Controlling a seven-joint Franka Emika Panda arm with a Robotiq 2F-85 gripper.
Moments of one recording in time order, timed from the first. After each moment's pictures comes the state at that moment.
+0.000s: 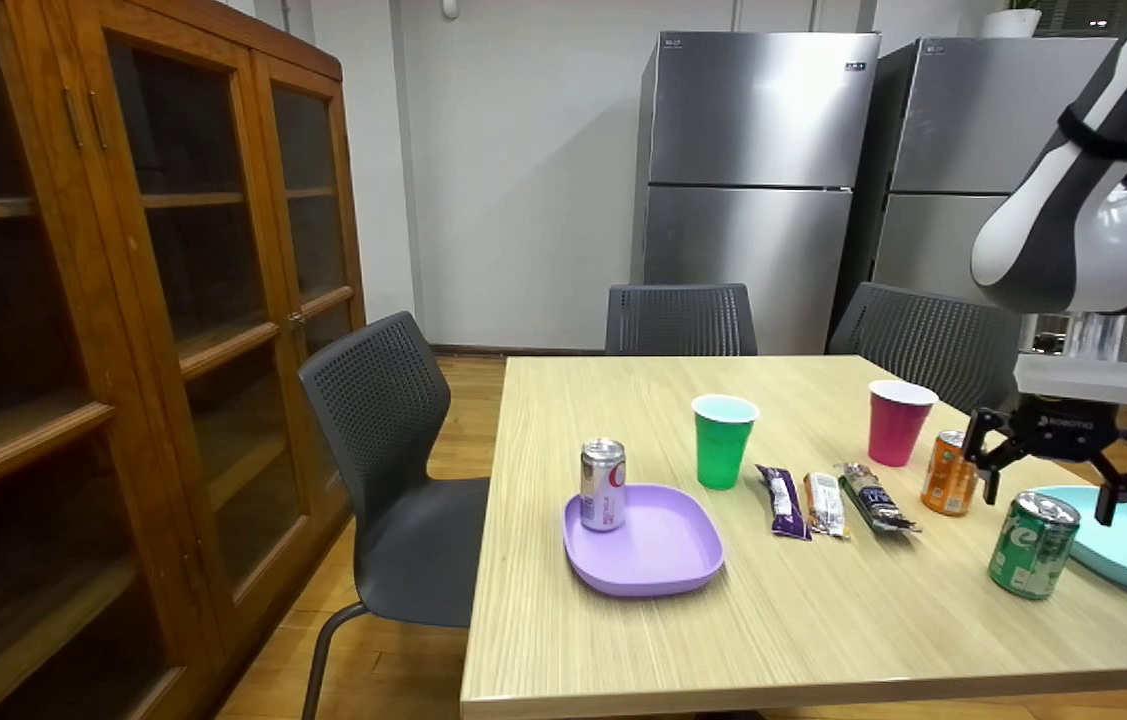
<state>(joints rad) -0.15 0.45 -0.16 -2.24 0.02 2.58 0.17</state>
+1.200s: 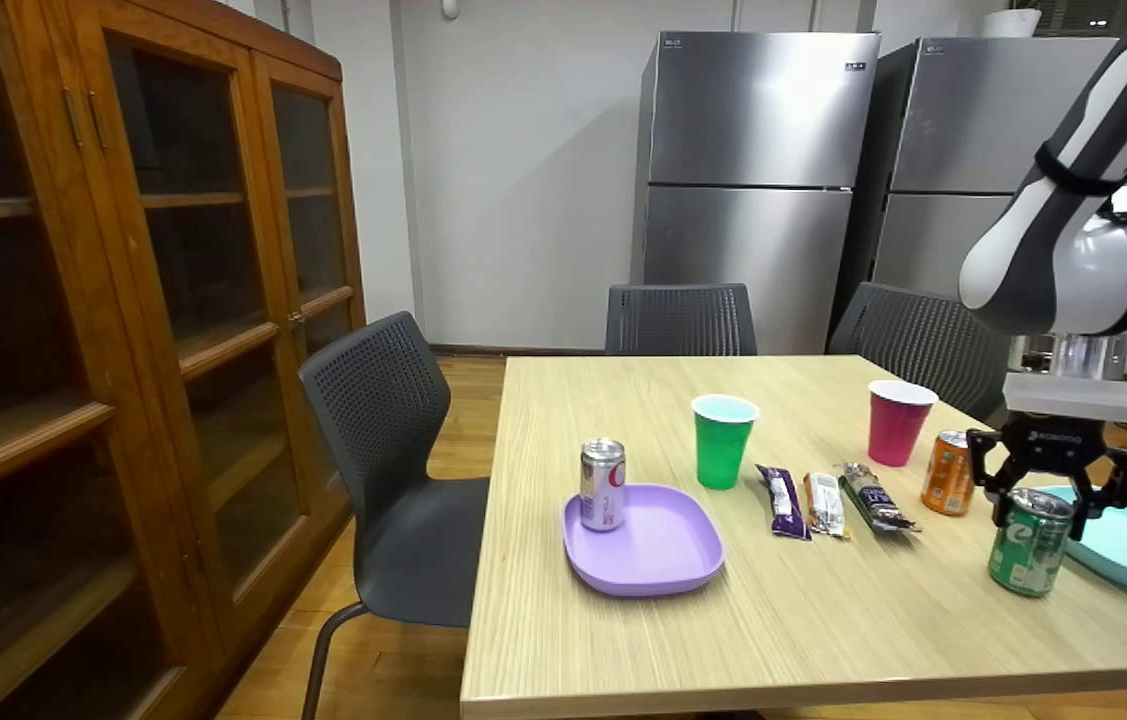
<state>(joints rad) -0.15 0.54 -0.17 -2.16 0.02 2.58 0.17</state>
